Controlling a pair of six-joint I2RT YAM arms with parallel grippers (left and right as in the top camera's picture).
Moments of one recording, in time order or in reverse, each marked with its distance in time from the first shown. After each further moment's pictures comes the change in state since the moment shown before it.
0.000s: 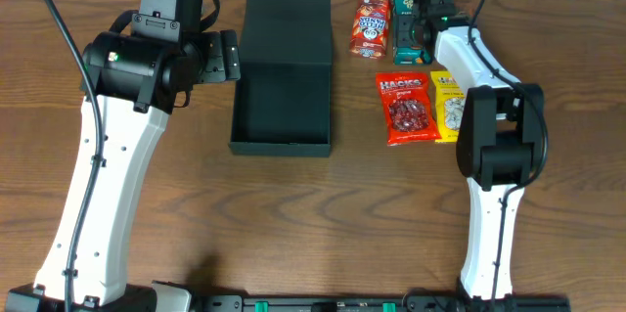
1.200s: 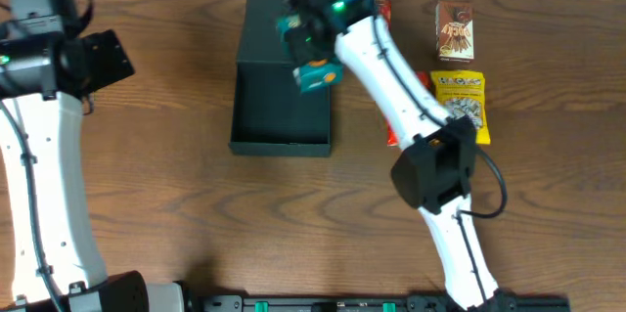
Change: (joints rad) left arm 0.441 0.000 0.000 -0.061 -0.077 0.023; right arm 0.463 0.001 0.530 -0.770 -0.039 0.145
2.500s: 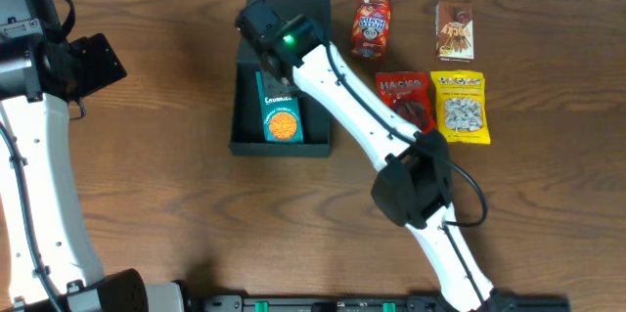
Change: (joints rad) left arm 0.047 0.000 0.000 -0.013 0.075 0.003; right arm 0.134 0.000 -0.063 -0.101 0.166 0.312
